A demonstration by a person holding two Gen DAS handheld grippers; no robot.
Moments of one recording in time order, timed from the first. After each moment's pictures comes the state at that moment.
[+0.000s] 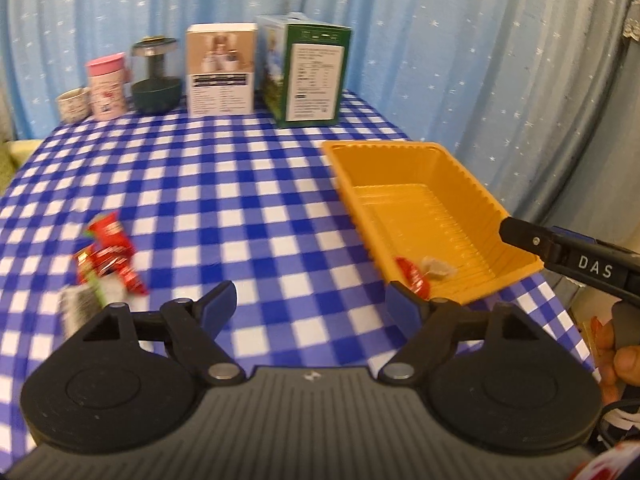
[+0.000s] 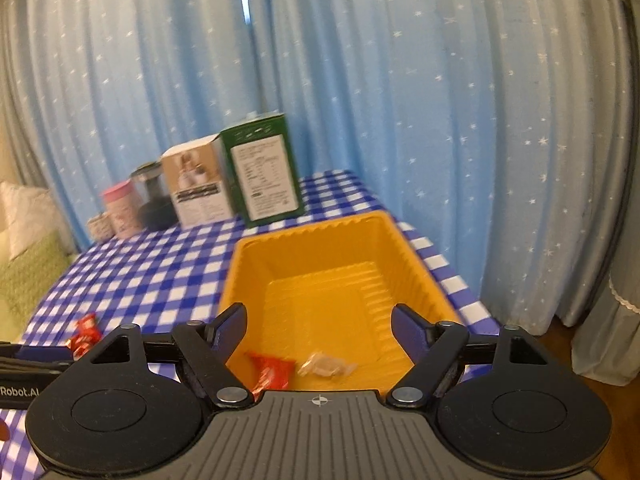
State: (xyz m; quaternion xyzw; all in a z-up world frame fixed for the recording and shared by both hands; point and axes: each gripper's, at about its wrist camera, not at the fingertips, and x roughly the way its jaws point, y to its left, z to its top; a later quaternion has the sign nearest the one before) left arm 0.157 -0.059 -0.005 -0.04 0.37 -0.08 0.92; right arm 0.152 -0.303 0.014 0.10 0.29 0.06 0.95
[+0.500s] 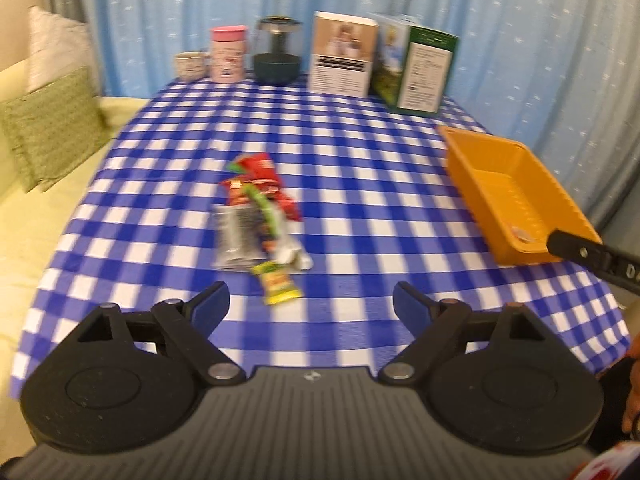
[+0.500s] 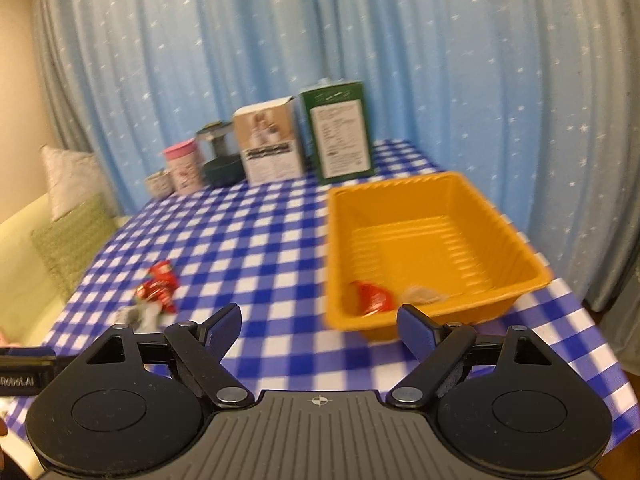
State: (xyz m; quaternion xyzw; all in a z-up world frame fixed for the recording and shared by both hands) left arm 0.070 0.048 -0.006 -0.06 0.38 0.03 0.92; right arm 0.098 -0.218 0.021 0.10 0.33 0.12 0.93
